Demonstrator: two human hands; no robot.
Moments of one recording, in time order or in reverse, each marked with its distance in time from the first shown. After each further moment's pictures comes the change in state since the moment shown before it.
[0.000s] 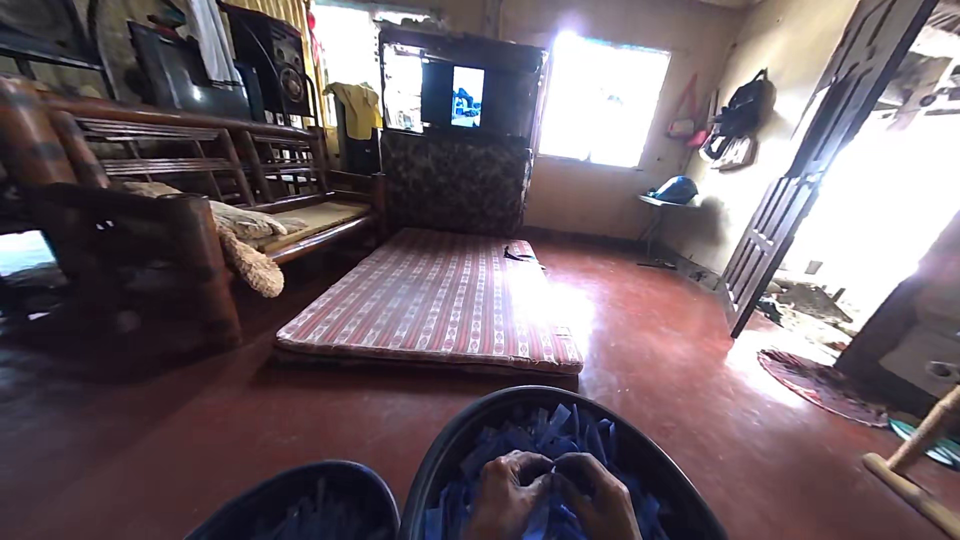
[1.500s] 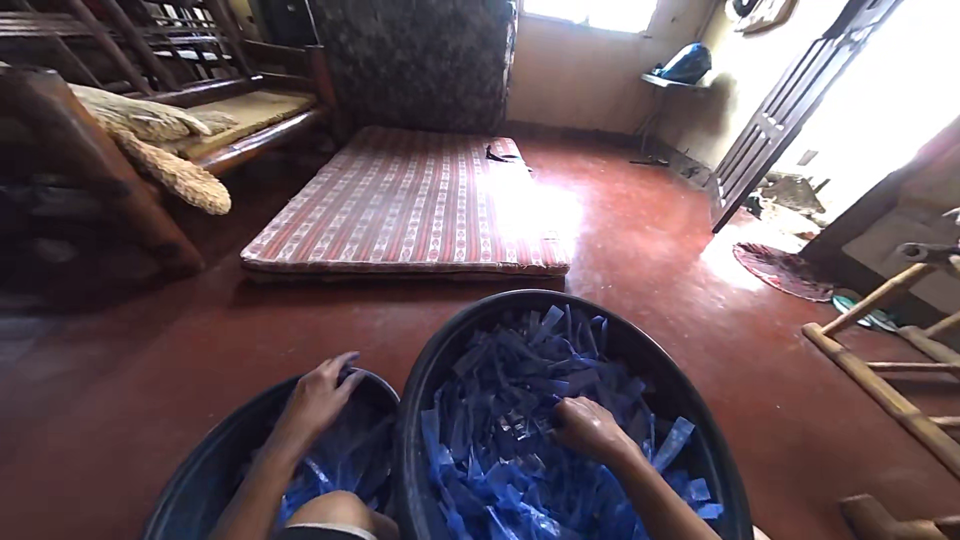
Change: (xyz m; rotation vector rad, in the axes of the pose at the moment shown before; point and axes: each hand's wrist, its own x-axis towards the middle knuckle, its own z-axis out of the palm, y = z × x) left_hand -0.026 -0.141 -0.188 0.638 0.158 -0.274; right_hand 0.016 0.030 0.014 -0.647 -1.056 0.642
